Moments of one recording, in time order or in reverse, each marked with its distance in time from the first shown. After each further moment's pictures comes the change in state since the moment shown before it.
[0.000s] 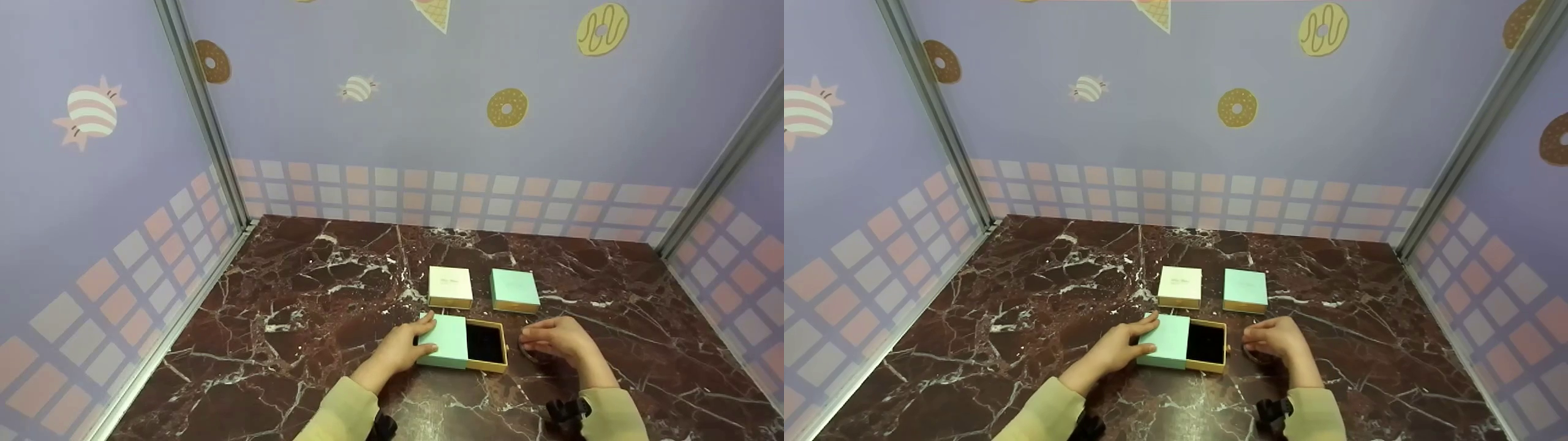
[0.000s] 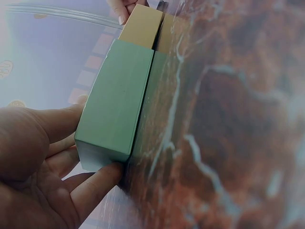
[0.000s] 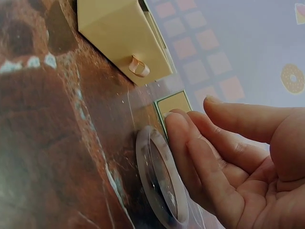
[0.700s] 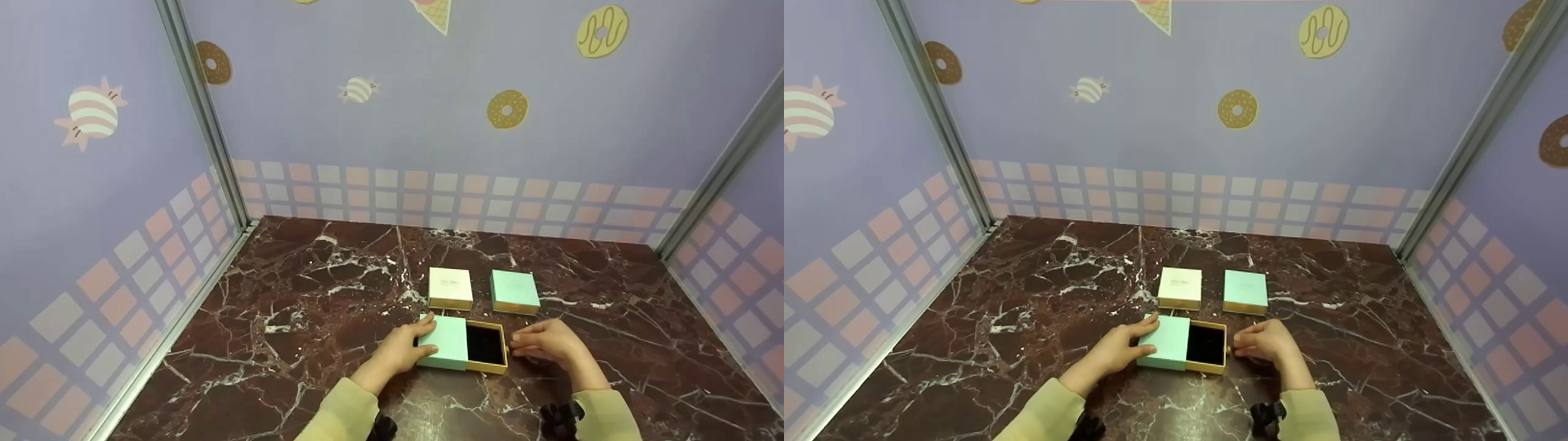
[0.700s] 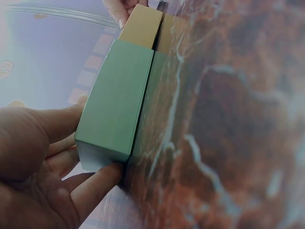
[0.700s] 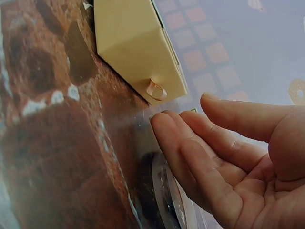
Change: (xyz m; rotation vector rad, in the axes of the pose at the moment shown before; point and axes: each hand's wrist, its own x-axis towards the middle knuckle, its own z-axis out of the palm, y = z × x) left_hand 0.000 -0.001 0.000 0.000 -0.002 -0.012; right_hand 0.005 0.000 0.015 0.031 -0.098 -0.019
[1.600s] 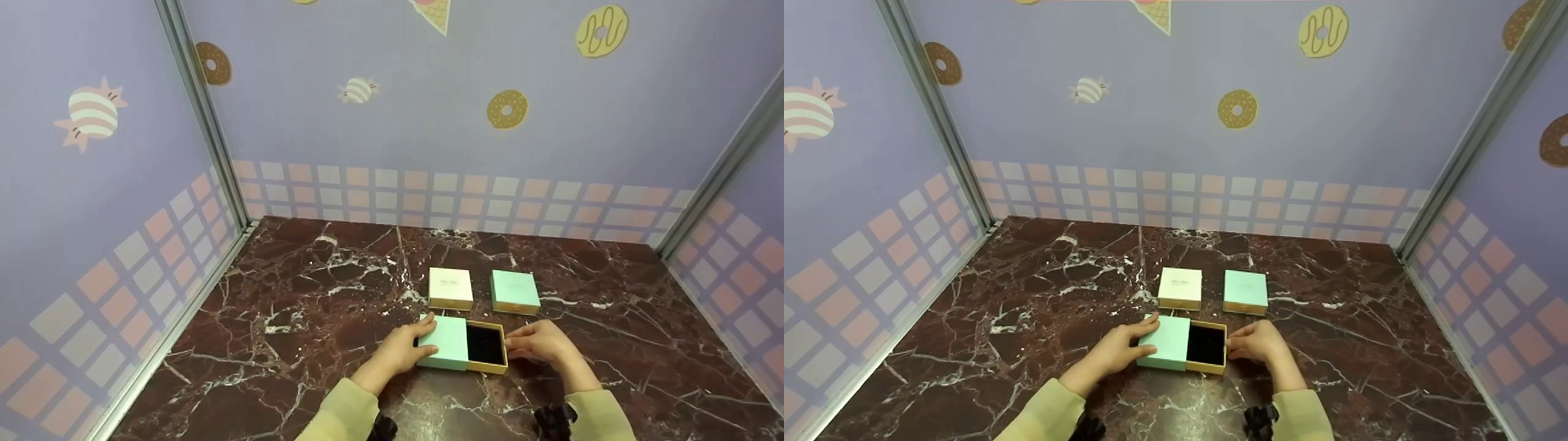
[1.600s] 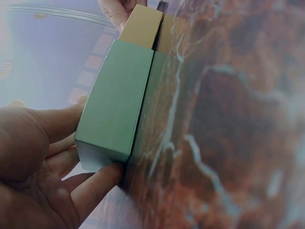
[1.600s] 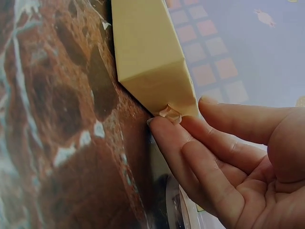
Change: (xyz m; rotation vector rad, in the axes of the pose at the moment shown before) left_hand 0.000 0.001 0.000 0.015 0.010 0.014; right_hand 0.004 -0.001 0.019 -0.146 0.045 -0.017
